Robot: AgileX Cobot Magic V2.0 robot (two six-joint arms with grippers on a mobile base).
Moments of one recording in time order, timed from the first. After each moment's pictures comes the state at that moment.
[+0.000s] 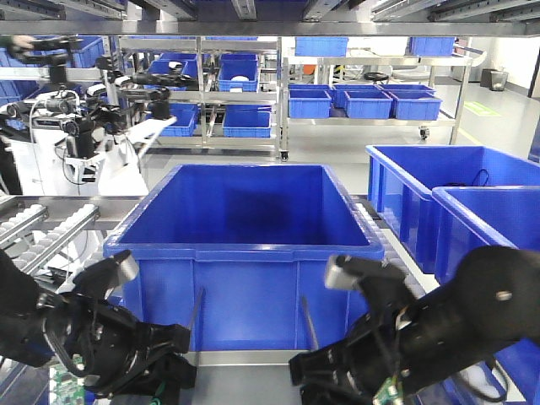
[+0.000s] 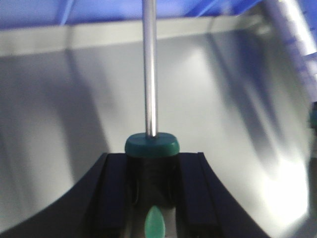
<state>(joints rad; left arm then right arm) -0.30 1.52 -1.14 -0.70 0.85 0.22 0.43 1.52 -1.17 0.34 0.84 0.04</state>
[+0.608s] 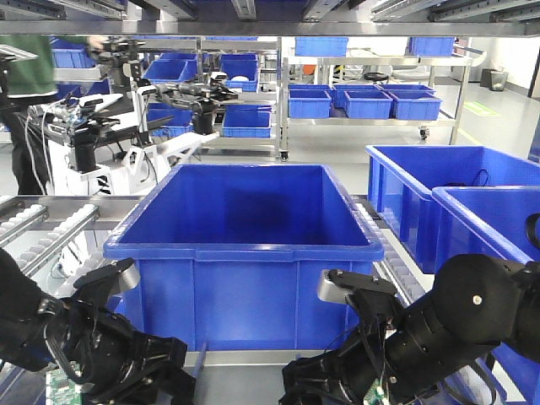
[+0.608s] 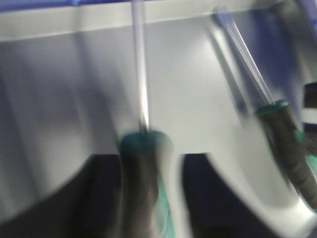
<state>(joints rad) -0.30 1.53 -1.14 -0.64 0.88 0.22 0.43 1.56 -1.17 0.36 0.84 0.06</state>
